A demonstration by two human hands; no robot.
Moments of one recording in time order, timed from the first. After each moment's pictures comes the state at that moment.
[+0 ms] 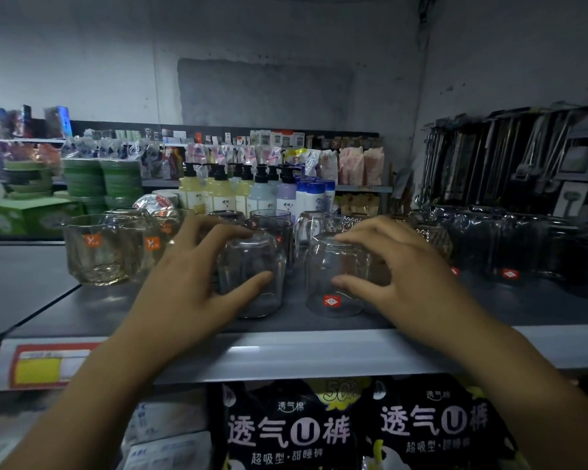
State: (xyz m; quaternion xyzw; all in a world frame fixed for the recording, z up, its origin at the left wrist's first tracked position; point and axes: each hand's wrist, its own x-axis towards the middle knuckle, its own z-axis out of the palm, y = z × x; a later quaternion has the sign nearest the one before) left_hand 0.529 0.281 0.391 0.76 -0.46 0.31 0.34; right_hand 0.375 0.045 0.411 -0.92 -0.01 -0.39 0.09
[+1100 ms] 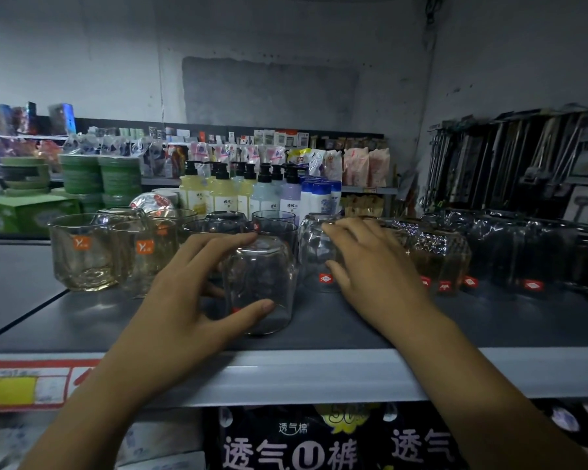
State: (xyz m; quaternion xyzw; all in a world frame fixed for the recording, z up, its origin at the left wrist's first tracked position) left_hand 0.536 0.280 0.375 0.70 -0.51 0.24 0.43; right_hand 0.450 0.038 0.397 -0.92 0.07 -0.39 -0.08
